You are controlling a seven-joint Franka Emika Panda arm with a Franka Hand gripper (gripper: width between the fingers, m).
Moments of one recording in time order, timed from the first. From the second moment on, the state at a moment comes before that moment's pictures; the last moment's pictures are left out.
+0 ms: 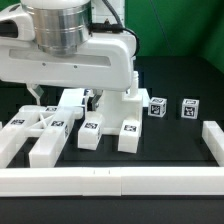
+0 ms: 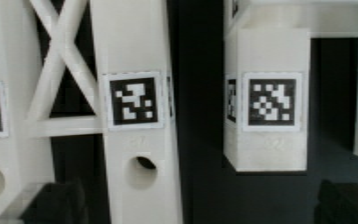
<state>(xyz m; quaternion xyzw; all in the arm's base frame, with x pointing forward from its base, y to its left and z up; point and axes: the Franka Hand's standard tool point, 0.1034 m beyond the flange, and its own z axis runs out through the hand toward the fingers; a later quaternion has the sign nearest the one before) 0.558 -0.096 0.068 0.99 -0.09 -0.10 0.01</state>
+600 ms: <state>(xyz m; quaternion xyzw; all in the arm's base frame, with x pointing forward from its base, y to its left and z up) 0.588 -0.122 0.060 1.00 -0.06 -0.01 0.04</state>
